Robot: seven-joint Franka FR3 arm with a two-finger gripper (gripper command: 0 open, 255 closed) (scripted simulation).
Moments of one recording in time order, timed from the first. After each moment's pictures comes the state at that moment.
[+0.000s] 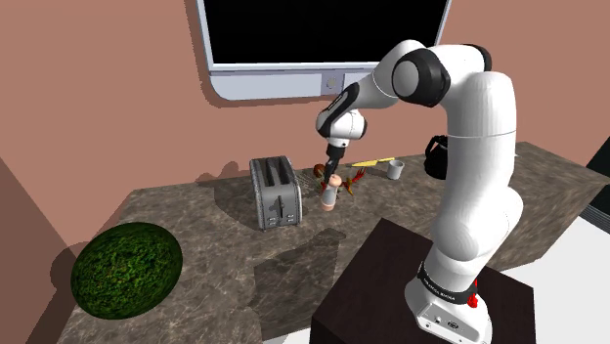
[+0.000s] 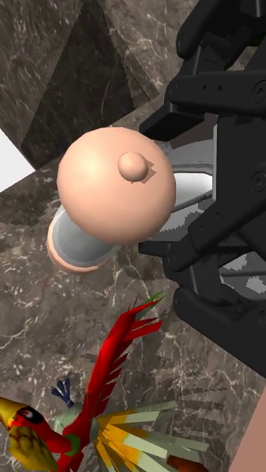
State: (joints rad) arm -0.31 0.37 -0.18 -2.09 0.37 2.35 -1.00
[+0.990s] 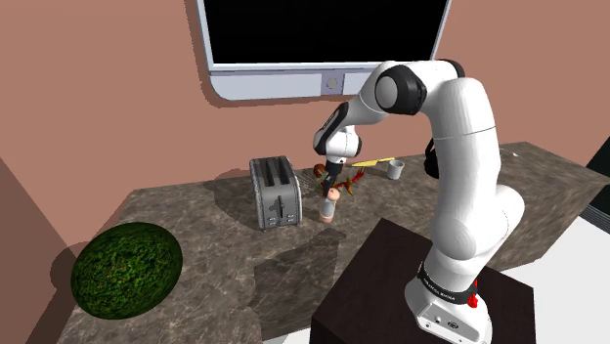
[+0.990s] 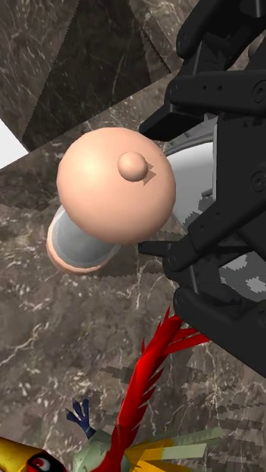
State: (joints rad) arm -0.34 0.54 -0.14 -2.06 0.45 2.49 -1.08
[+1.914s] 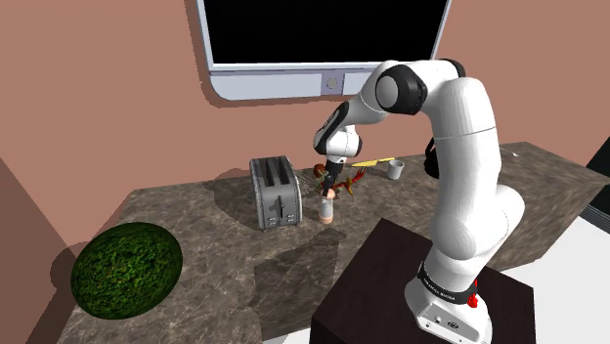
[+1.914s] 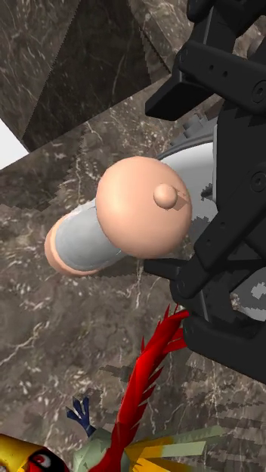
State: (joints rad) arm -0.35 0.53 -0.14 -2.07 0.45 2.49 -1.08
